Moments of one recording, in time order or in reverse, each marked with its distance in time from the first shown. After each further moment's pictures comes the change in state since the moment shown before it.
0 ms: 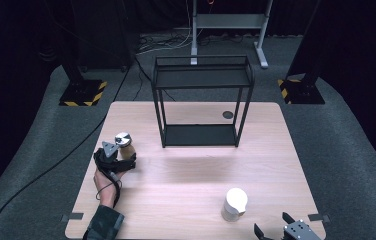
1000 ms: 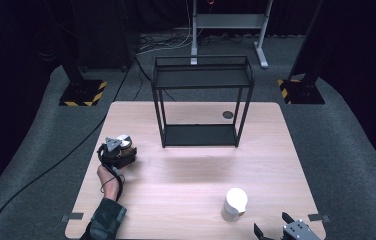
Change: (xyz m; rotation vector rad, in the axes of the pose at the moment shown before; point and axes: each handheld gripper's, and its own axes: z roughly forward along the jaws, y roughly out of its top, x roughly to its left) left arm 0.007 0.006 0.011 0.013 -0.066 -0.036; right arm 0.000 -0.001 0.001 0.004 -0.003 0.002
